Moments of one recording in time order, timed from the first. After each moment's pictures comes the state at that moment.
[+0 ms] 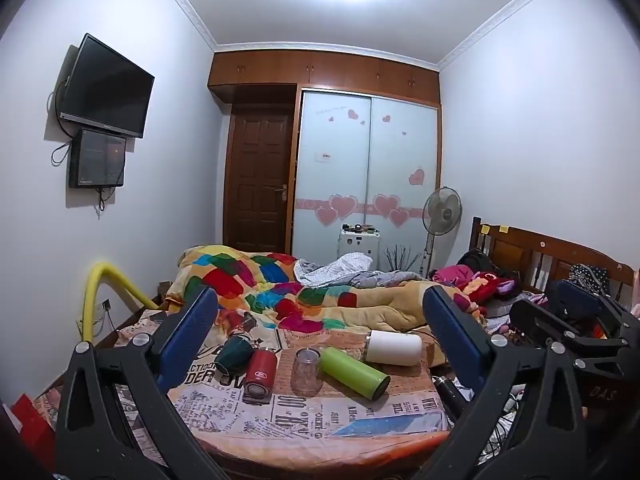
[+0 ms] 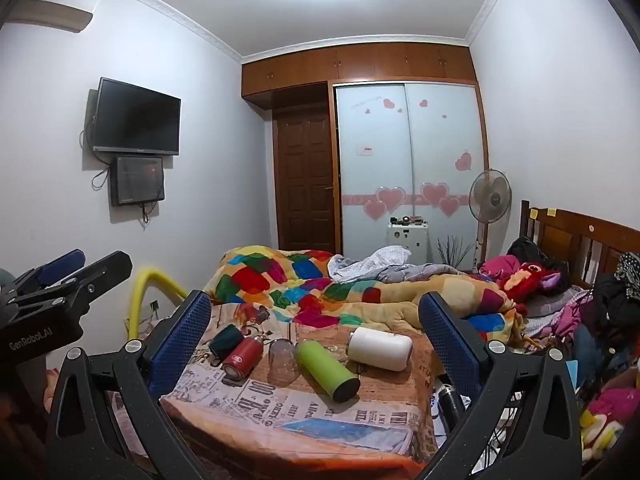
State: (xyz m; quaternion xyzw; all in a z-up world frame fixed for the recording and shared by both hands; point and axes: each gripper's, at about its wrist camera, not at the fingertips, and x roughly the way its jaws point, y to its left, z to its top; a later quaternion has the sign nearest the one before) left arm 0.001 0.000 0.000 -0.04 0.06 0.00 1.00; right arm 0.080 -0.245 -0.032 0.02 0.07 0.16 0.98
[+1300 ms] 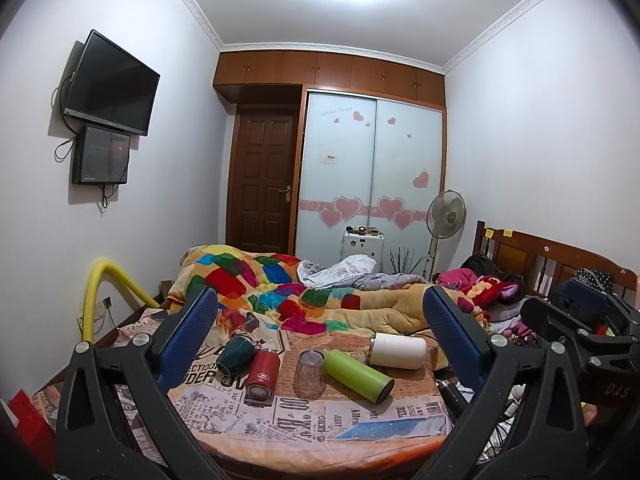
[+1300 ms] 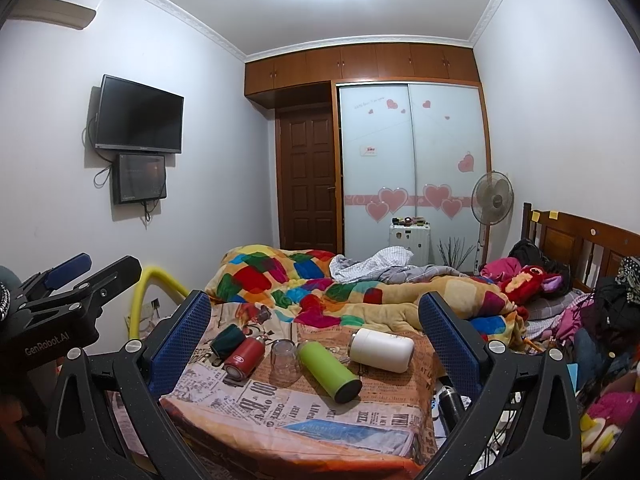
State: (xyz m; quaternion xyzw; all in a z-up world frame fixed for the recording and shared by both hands) left arm 0.008 0.001 -0.007 -0.04 0.06 0.01 1.00; right arm 0.079 -0.242 -0.030 0.02 0.07 0.16 0.98
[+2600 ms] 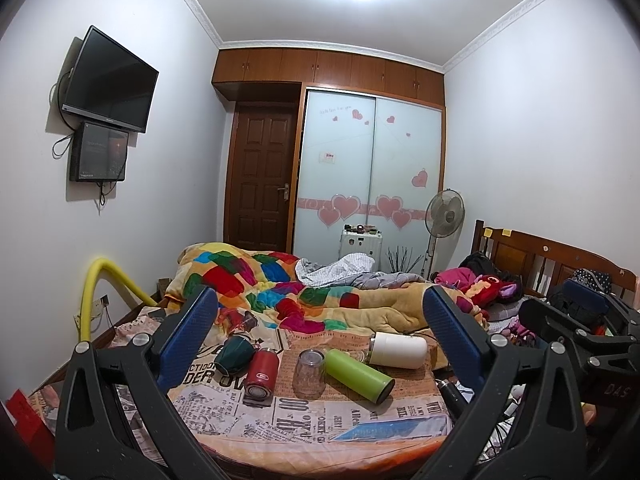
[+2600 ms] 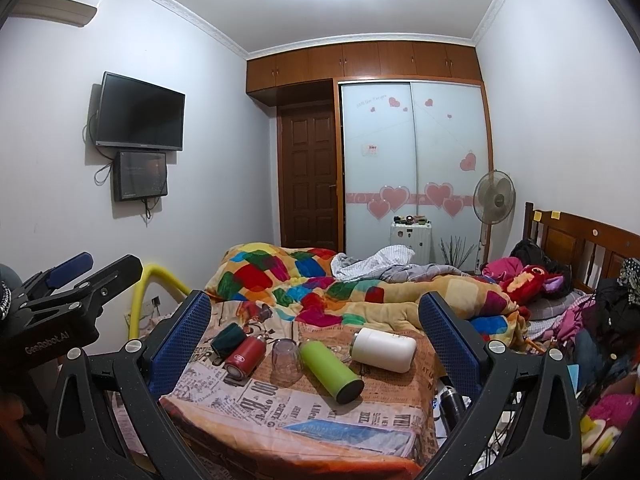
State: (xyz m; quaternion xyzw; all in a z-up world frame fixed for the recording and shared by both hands) left arm 0.014 0.001 -0.009 -0.05 0.06 0.00 1.00; right arm 0.083 -0.238 -0.027 0.02 0.08 0.16 0.98
